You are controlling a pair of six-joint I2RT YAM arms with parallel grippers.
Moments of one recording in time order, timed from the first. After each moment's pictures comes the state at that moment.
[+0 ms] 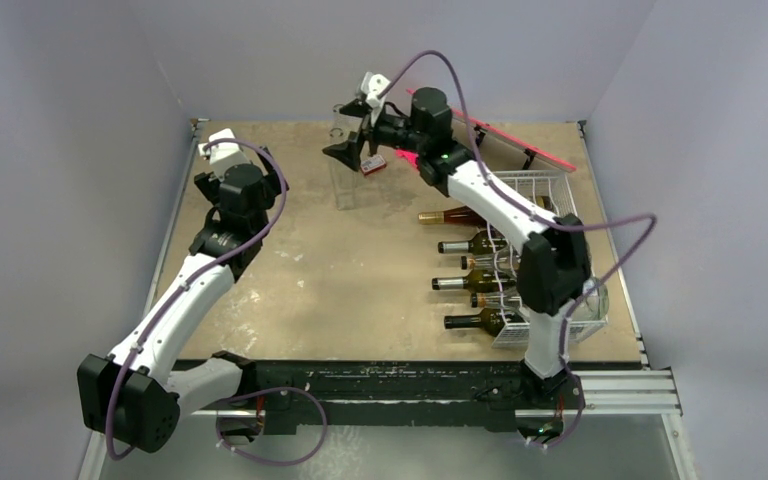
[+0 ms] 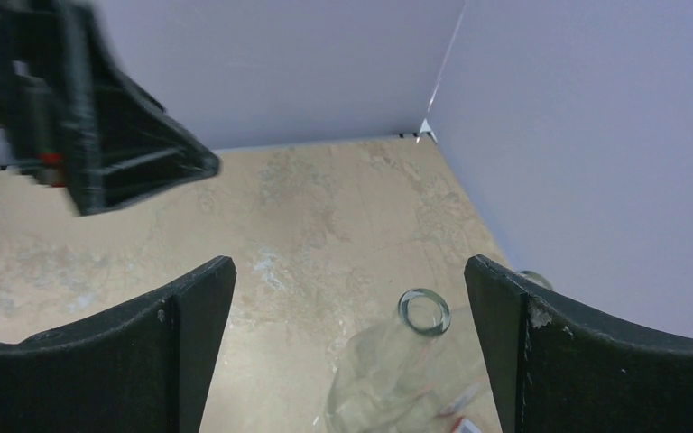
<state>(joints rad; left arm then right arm) -0.32 1.11 0.94 -0.12 -0.66 -0.38 0.59 2.00 1.78 0.24 -0.66 -0.13</state>
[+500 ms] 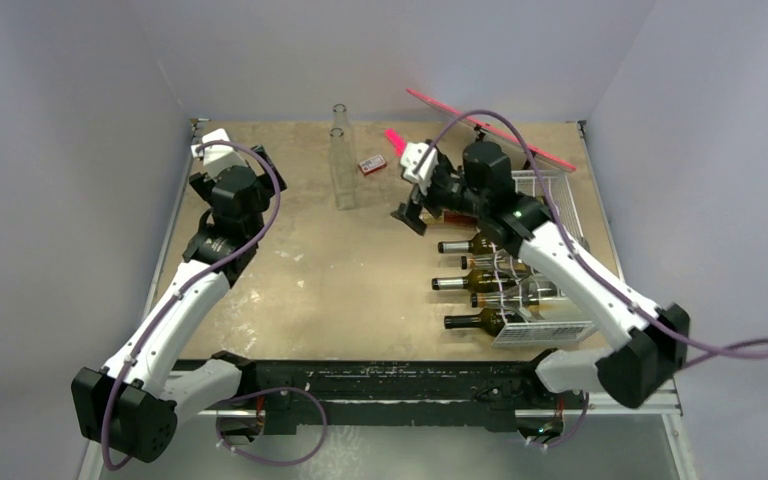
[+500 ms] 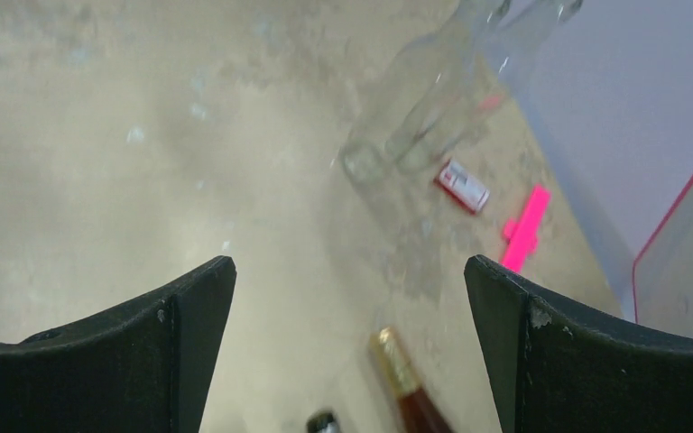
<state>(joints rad) -0.32 1.06 0.94 -0.12 -0.64 -0.38 0.59 1.37 1.27 -0.22 -0.42 -0.45</state>
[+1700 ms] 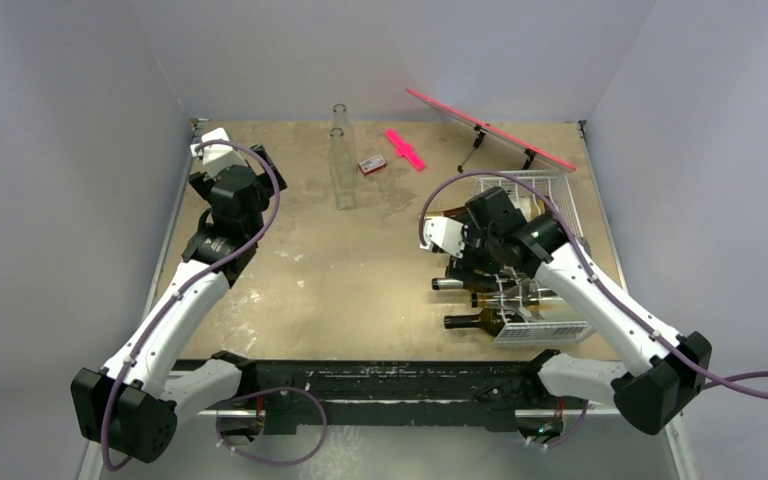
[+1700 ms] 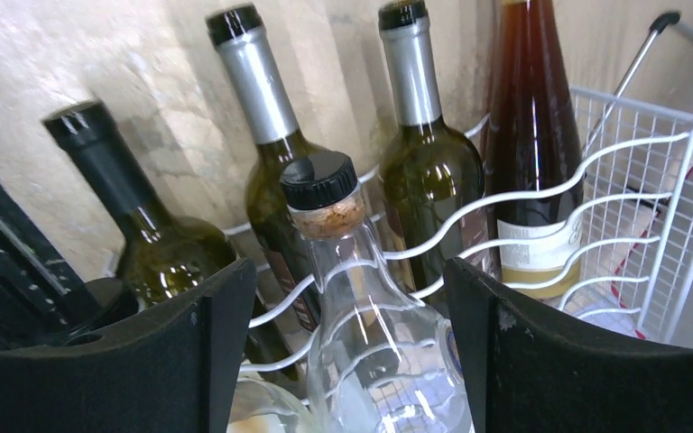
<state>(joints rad) -0.32 1.05 0.95 -0.12 -0.63 -0.39 0.59 1.17 1.14 -1.02 0.01 -0.79</state>
